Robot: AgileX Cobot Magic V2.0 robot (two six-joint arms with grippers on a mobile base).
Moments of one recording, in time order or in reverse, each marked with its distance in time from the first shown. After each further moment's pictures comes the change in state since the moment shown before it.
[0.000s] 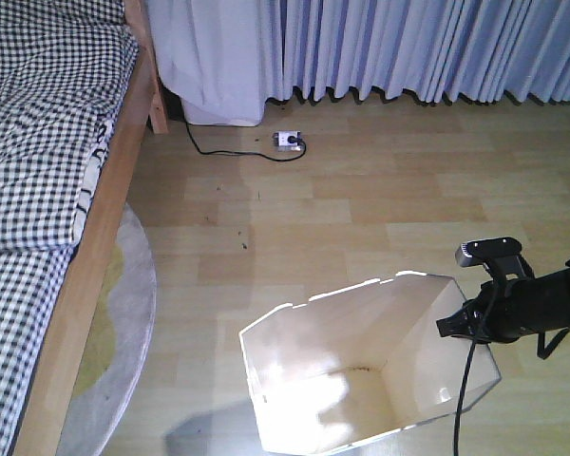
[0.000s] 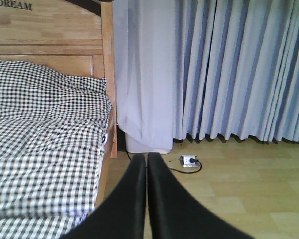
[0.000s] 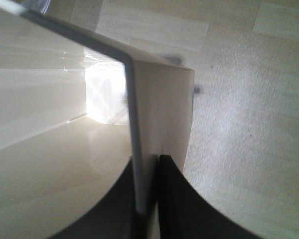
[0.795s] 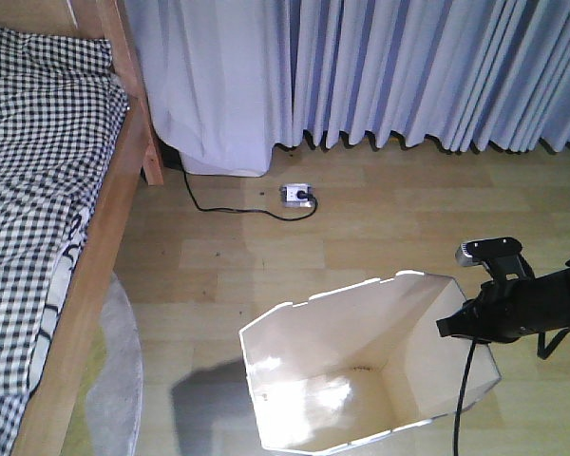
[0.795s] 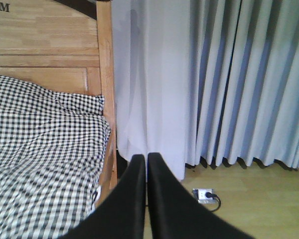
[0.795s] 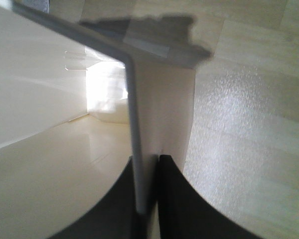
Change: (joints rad) left arm 0.000 0.000 0.000 0.000 0.000 0.000; right arm 0.000 0.000 0.000 0.000 -0.001 0.000
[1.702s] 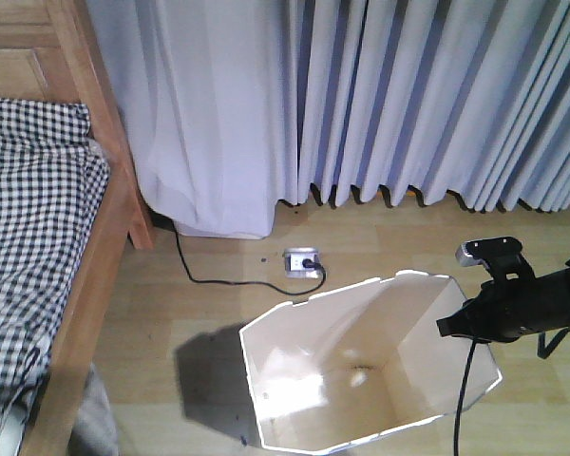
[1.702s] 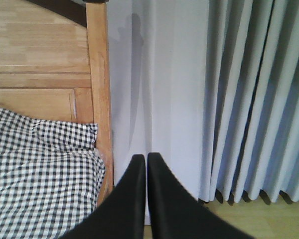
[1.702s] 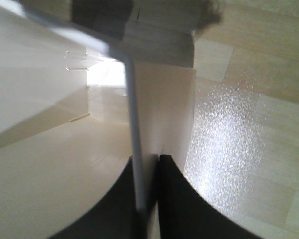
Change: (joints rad) left arm 0.000 0.000 0.000 0.000 0.000 0.000; right arm 0.000 0.000 0.000 0.000 0.001 0.000
